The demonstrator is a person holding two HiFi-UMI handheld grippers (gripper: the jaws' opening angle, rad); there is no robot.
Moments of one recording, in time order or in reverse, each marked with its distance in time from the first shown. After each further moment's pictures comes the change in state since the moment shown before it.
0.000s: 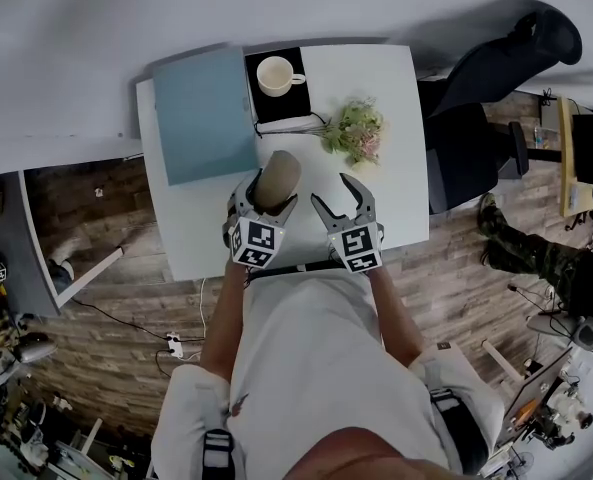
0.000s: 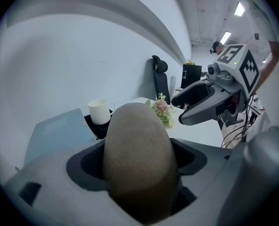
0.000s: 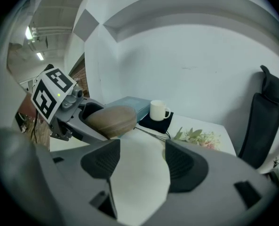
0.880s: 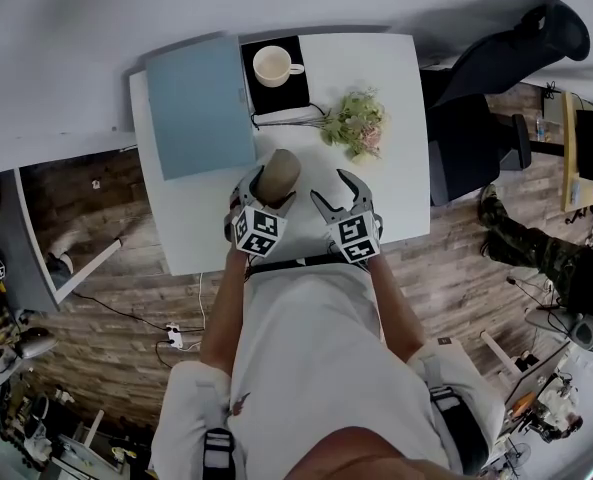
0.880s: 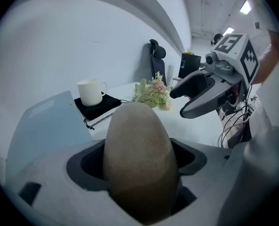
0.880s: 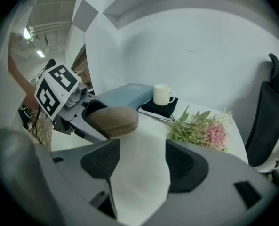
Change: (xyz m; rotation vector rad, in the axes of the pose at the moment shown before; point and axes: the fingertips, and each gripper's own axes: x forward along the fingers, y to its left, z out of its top) left arm 0.031 -0.014 -0.053 -0.005 0.138 -0.061; right arm 0.020 0.002 -0.047 -0.020 0.136 0.054
